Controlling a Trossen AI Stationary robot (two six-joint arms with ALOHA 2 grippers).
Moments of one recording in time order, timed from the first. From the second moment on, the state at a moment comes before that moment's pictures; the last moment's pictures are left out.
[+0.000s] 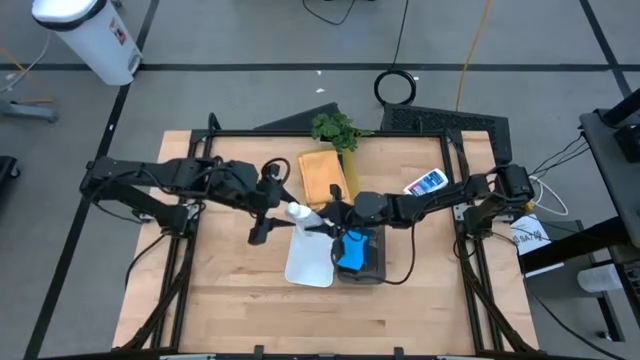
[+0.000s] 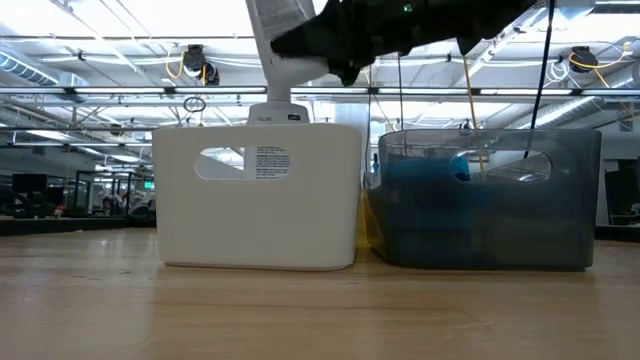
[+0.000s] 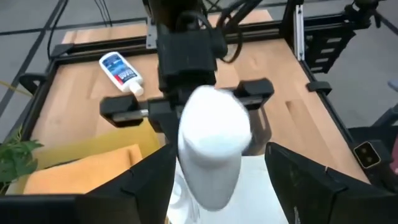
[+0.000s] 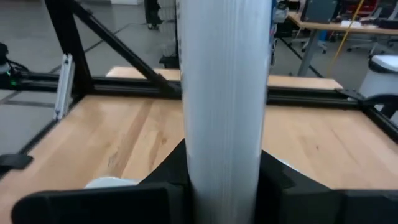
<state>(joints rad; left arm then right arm) -0.11 1.27 1.37 -0.66 0.01 0.04 0.09 1.66 0.98 0.49 0.02 -0.01</state>
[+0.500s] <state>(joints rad) -0.11 1.28 1.37 -0.63 -0.01 0.07 0.09 1.66 0.98 0.47 0.02 -0.01</state>
